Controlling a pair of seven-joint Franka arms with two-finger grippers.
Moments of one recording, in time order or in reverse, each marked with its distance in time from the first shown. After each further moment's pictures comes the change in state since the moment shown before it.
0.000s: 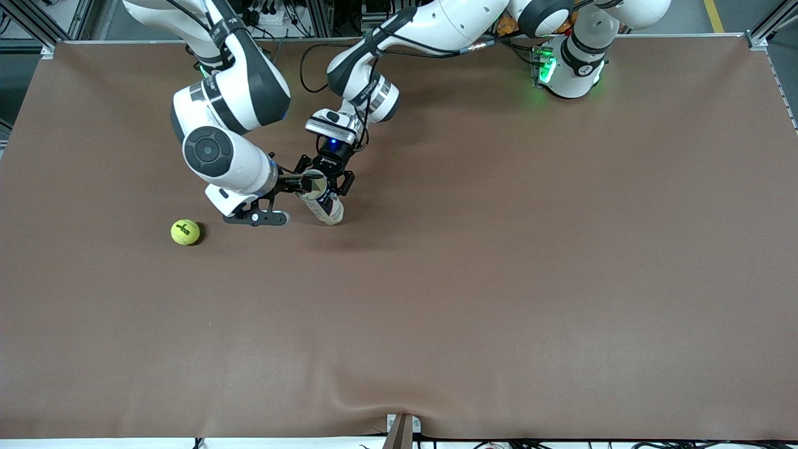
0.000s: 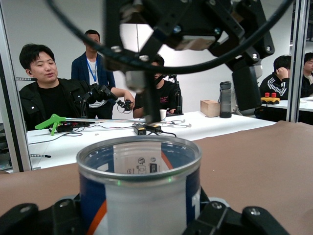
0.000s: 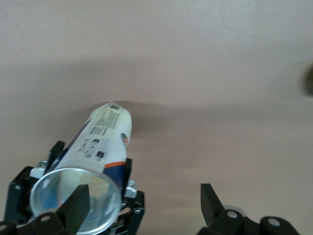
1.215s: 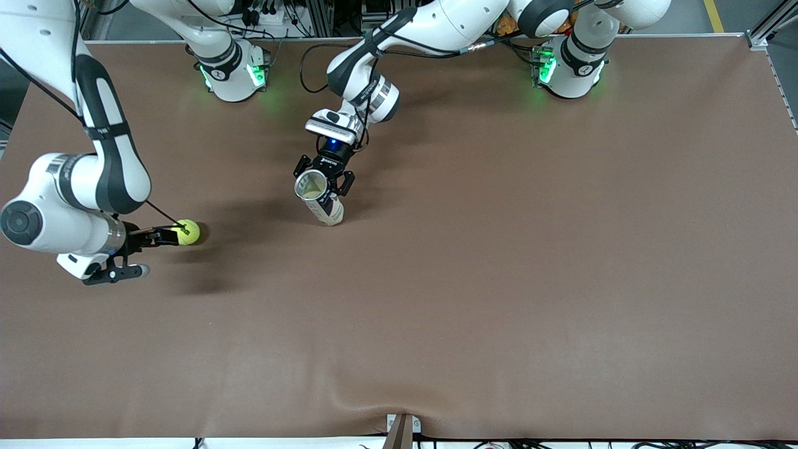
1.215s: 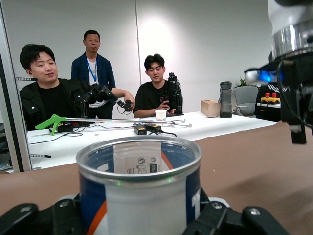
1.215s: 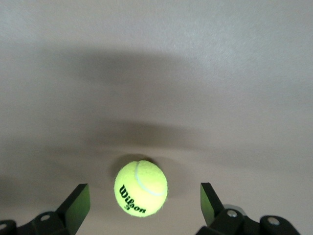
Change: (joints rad) left arm 0.001 0.001 0.000 0.001 0.000 0.000 0.000; right arm -0.527 0.199 -0.008 -0.014 -0.134 0.262 -0.684
